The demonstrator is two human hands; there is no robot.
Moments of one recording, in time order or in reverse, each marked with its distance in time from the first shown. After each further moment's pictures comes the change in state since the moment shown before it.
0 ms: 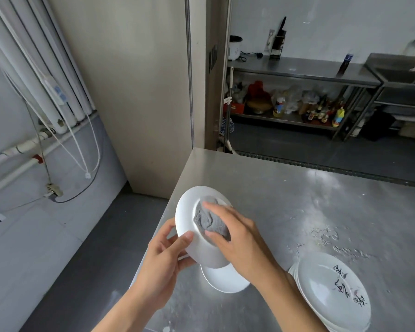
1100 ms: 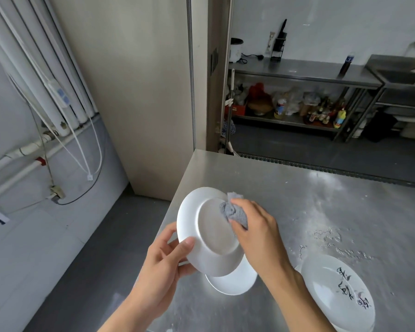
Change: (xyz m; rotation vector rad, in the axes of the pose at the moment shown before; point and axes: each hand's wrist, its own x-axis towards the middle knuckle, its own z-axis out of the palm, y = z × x) left_hand -0.013 0.008 -0.003 0.028 -0.019 0.012; right_hand 0.004 0.012 -0.009 -0.186 0.244 0.119
